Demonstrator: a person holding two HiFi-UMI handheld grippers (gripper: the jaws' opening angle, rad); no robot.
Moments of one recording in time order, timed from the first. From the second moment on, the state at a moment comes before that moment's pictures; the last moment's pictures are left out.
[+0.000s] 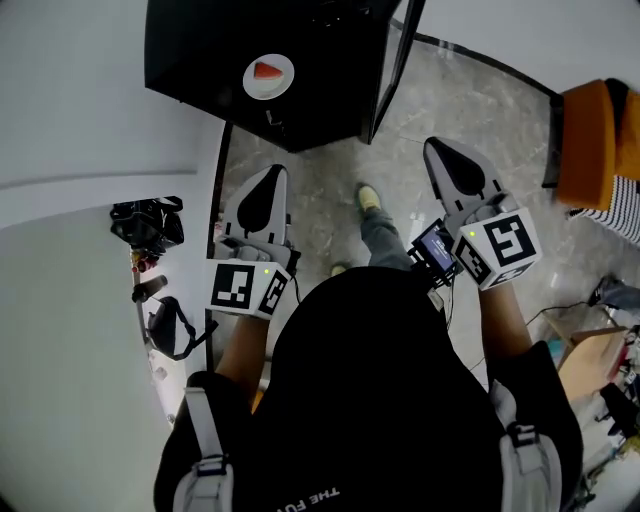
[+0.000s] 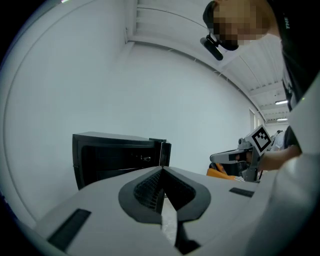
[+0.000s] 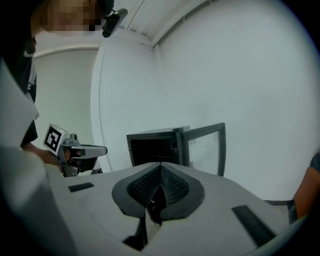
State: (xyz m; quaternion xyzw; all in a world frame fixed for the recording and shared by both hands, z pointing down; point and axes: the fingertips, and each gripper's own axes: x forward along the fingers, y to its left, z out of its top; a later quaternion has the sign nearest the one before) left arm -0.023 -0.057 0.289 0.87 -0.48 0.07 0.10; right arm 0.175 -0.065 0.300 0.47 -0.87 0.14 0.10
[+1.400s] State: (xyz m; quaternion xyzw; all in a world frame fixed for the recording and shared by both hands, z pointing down) left arm -0.089 0.216 0.264 0.90 -0.43 0.00 0.09; right arm 0.126 0.228 0.282 0.56 -0.81 0.12 0.11
